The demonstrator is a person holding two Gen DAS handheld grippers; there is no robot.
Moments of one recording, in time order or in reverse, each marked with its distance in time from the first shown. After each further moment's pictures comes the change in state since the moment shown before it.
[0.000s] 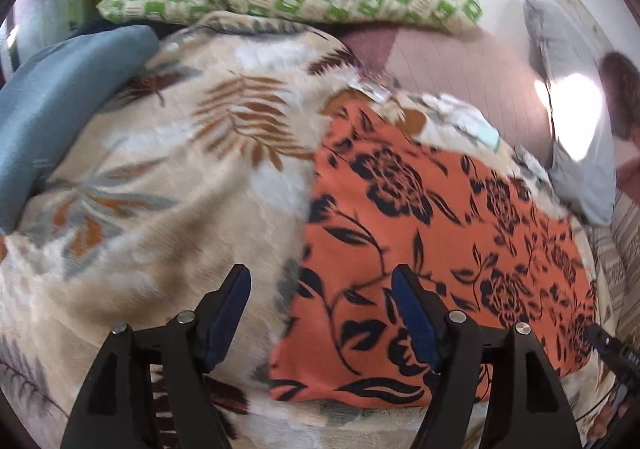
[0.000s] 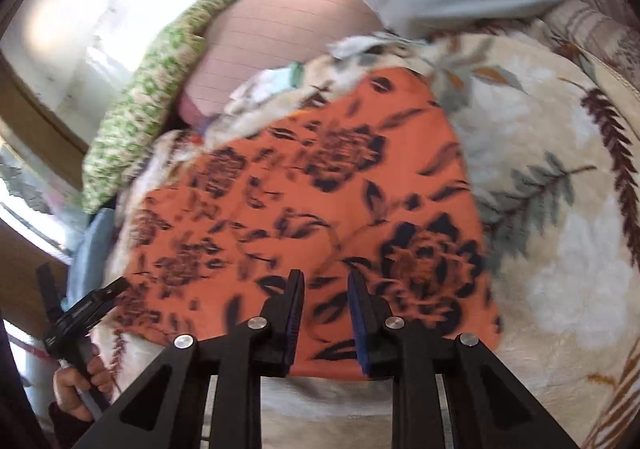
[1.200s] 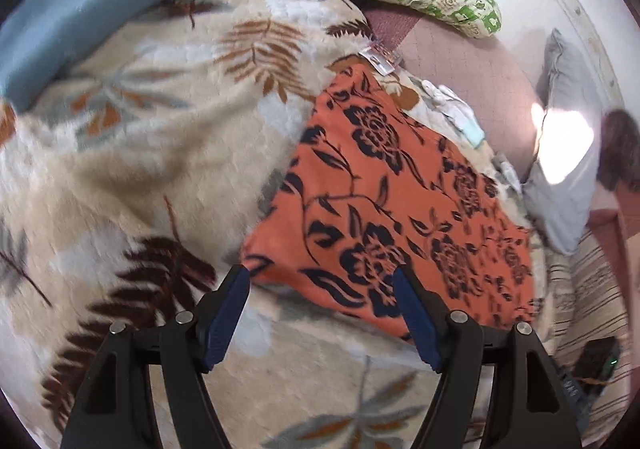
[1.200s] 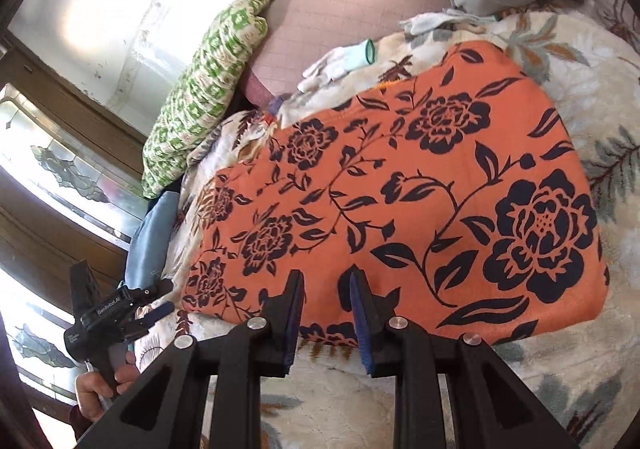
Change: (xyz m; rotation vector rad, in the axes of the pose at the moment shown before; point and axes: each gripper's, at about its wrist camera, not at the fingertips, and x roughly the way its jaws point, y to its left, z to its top) left arm -0.033 -0.004 -0.034 -0.247 0.184 -0.139; right arm 0.005 0.037 -0.021 -0.008 0.049 0.200
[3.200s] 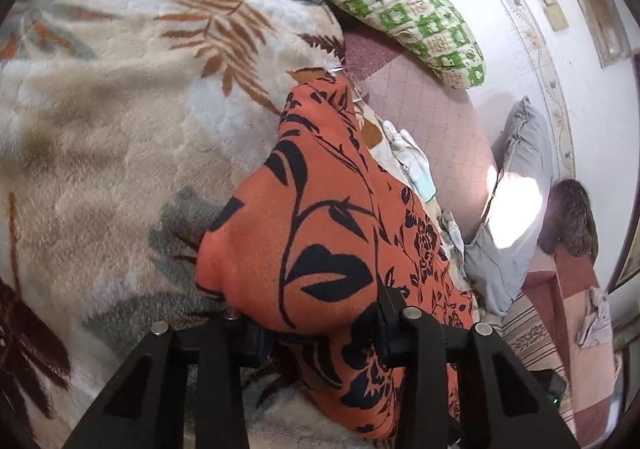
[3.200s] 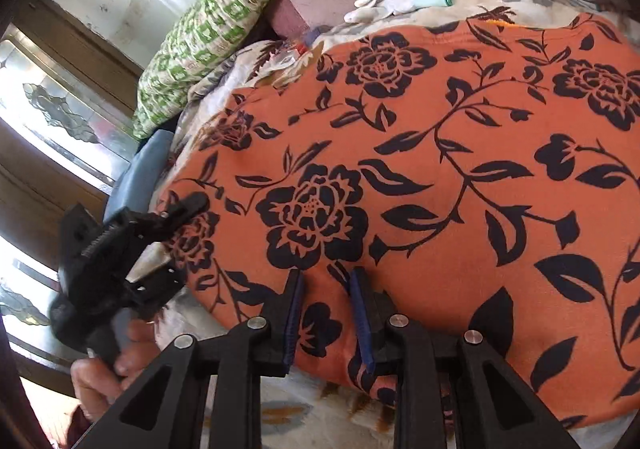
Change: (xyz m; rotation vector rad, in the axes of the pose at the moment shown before) left arm 0.068 0.001 0.018 -0.120 -0.155 -0.291; right arm 0.115 0.058 -0.013 -0.116 0.129 -0.021
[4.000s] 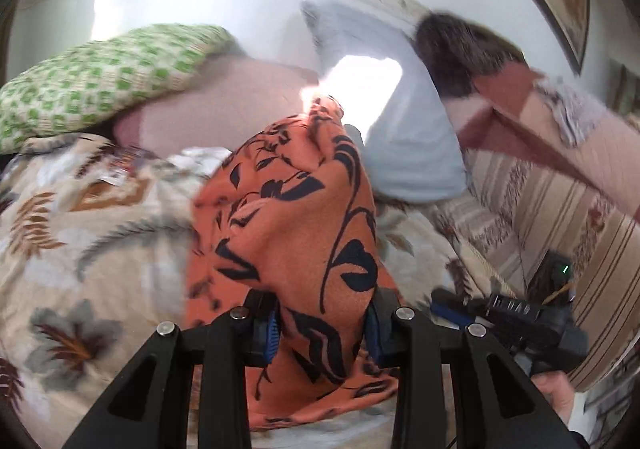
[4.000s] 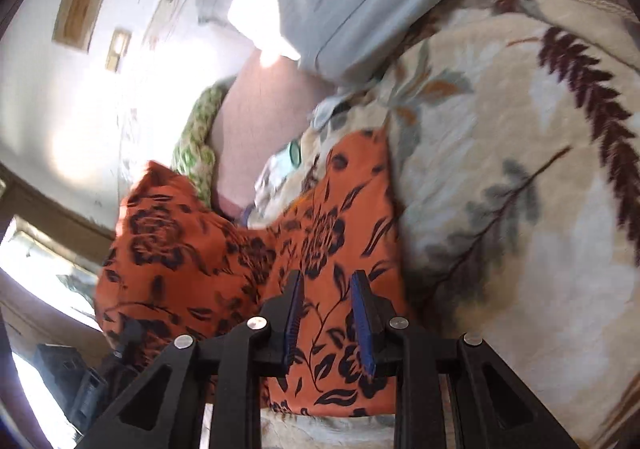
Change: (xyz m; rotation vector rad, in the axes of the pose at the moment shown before) left arm 0.009 -0.277 -0.148 0.751 -0.001 -0.002; right arm -0.199 -0.199 0.004 0.463 -0.380 0.121
